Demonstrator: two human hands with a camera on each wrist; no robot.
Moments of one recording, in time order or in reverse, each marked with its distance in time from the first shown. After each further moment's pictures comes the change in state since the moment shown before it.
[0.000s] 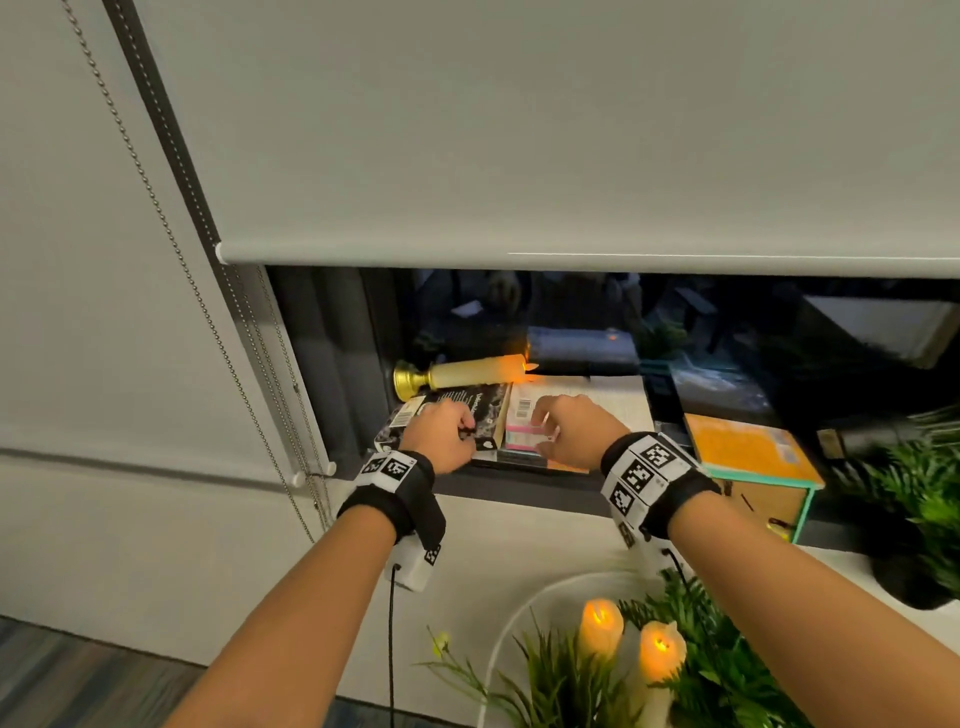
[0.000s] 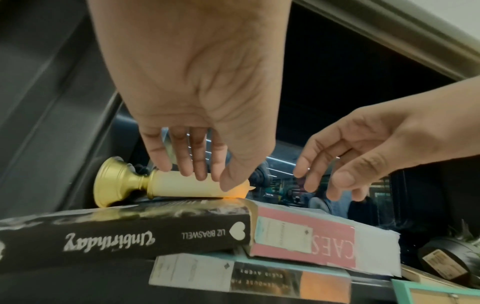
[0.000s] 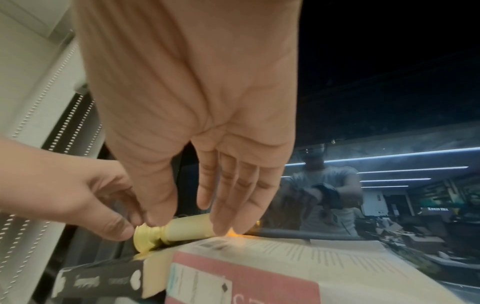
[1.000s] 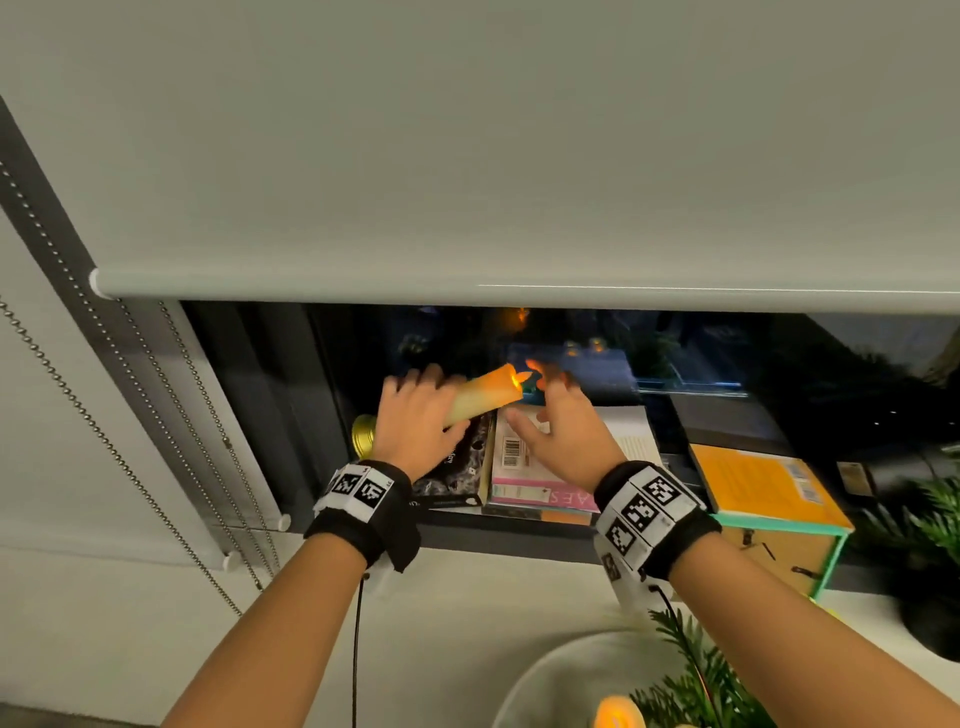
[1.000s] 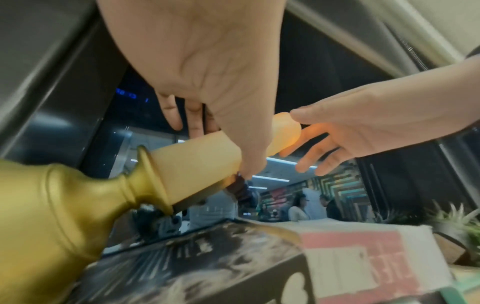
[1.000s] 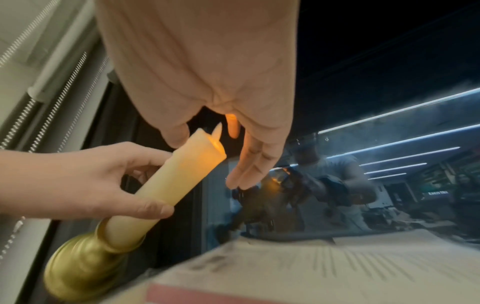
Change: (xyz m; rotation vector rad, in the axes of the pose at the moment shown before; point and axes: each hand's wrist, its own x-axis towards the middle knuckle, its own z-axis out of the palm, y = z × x) left_hand 0.092 -0.010 -0.005 0.486 0.319 0.285; right_hand 0.077 0.018 0.006 0.308 0.383 -0.047
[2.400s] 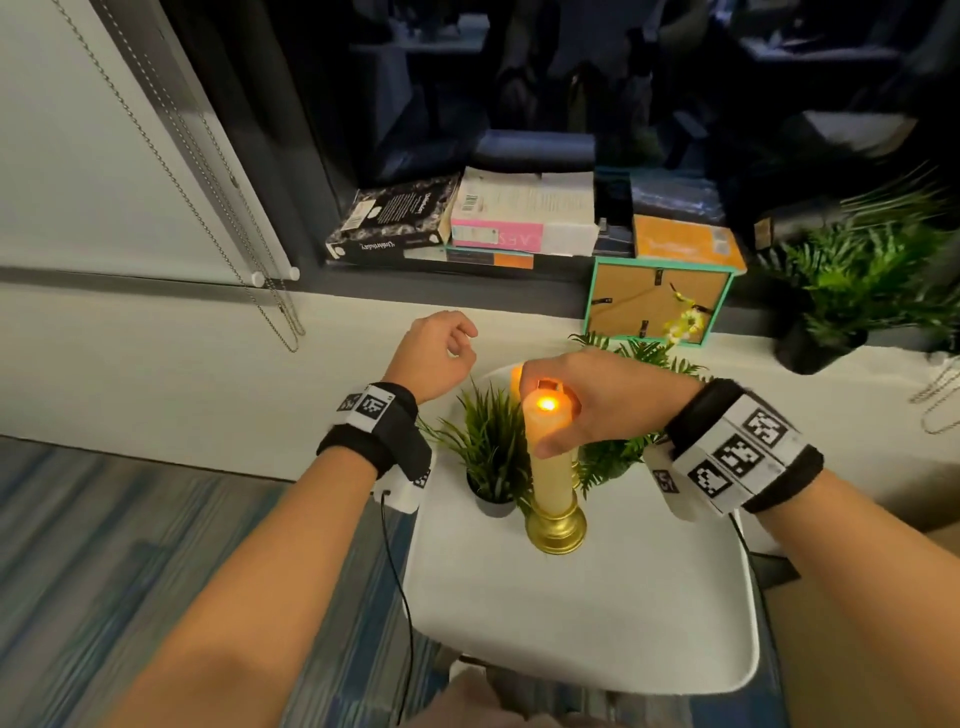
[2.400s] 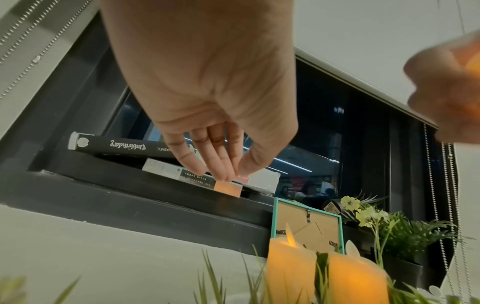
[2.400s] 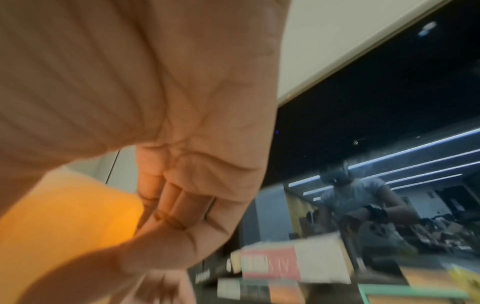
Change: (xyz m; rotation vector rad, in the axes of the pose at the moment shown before) left_hand -0.223 0.145 -0.049 -0.793 -0.250 -0.273; right_hand -0.279 -0.008 -0.090 -0.127 -0.780 -0.209
